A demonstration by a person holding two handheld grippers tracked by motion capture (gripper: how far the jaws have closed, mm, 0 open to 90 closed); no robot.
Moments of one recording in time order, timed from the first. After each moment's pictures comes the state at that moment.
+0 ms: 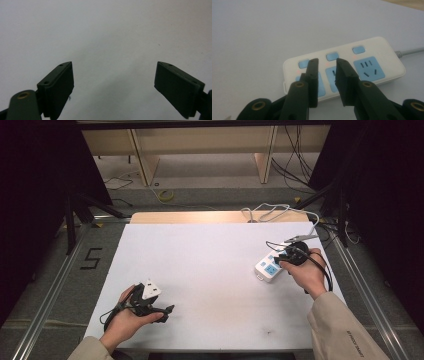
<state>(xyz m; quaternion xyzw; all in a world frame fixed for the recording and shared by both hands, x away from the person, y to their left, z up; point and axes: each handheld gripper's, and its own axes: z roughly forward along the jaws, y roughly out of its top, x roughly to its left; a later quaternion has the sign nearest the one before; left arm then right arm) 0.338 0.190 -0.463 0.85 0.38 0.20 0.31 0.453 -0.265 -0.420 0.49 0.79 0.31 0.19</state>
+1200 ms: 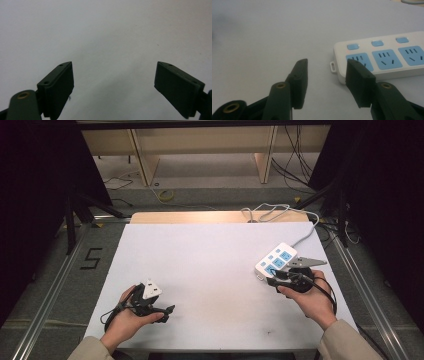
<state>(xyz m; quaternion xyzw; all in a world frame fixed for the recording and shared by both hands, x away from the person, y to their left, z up) 0.338 0.188 -0.463 0.85 0.38 0.20 0.31 0.381 -0.260 -0.430 0.42 0.80 0.40 0.16</state>
